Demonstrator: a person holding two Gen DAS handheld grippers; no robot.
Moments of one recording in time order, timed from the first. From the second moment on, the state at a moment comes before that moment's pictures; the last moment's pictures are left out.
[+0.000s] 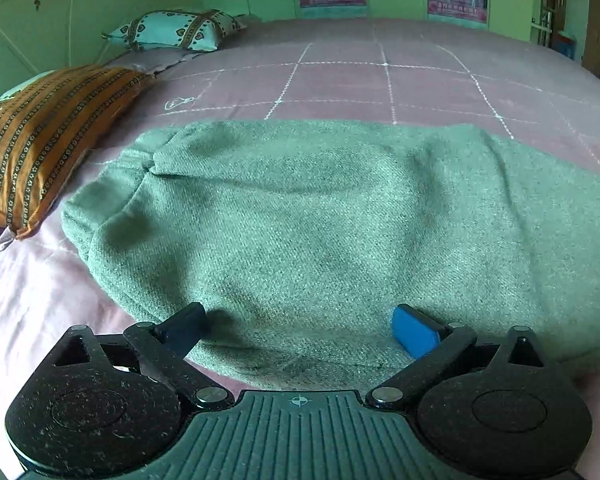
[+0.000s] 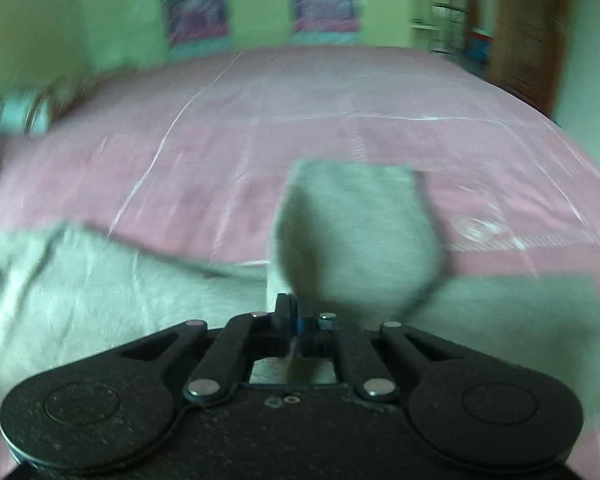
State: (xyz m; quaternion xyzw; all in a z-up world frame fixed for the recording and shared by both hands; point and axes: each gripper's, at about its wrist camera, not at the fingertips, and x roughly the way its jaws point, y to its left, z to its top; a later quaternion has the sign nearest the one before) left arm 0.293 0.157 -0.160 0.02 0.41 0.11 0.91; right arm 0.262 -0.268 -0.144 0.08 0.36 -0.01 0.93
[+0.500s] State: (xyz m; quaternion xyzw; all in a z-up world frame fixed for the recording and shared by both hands) left arm 0.291 0.156 -0.165 0.02 0.40 0.12 0.91; right arm 0.248 -0.321 -0.124 0.15 0.32 -0.01 0.94
